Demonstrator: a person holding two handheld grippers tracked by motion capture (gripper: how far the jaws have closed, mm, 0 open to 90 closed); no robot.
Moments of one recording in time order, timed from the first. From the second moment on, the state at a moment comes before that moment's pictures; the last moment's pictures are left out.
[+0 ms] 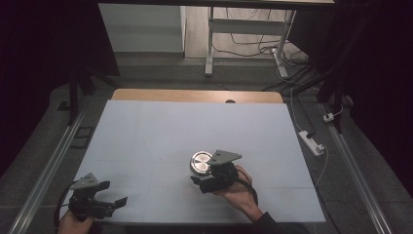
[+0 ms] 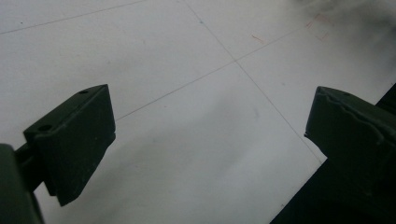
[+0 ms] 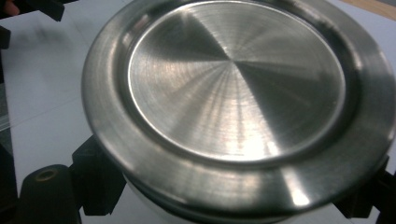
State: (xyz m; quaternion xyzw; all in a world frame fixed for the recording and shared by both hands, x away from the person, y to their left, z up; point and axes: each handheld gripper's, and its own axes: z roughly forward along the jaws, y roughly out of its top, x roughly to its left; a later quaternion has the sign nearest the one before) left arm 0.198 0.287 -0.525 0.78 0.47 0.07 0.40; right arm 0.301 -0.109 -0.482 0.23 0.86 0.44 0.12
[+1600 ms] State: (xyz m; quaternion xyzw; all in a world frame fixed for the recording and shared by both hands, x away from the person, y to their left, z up) left arm 0.225 0.246 -0.503 0.81 0.36 0.06 0.46; right arm 0.293 -0.099 -0.479 0.21 0.86 0.45 0.11
